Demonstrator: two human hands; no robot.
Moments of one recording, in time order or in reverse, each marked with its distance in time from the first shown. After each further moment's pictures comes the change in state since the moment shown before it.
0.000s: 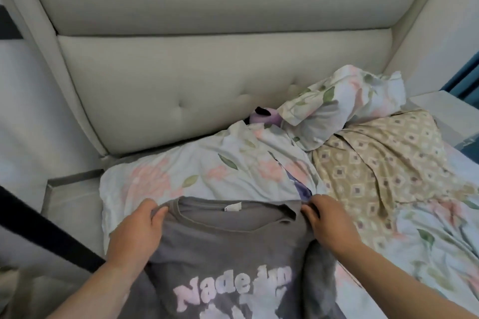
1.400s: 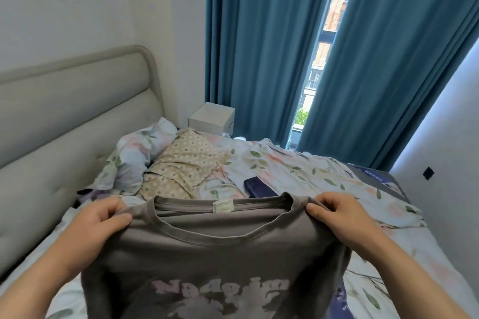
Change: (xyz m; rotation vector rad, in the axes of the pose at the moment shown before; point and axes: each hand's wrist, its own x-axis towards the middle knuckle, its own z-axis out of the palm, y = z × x) left_hand -0.265 0.341 -0.292 -0.521 -0.886 0.815; right_hand -0.538 -0.116 -0.475 0.383 0.505 0.748
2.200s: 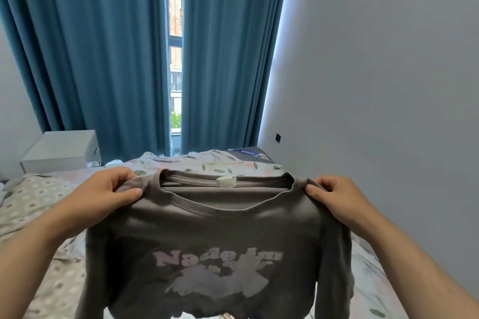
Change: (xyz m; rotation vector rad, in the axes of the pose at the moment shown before) left_hand 0.142 0.100 0.143 0.121 -0.627 0.327; right_hand -0.138 0.032 -0.096 0.008 0.579 0.361
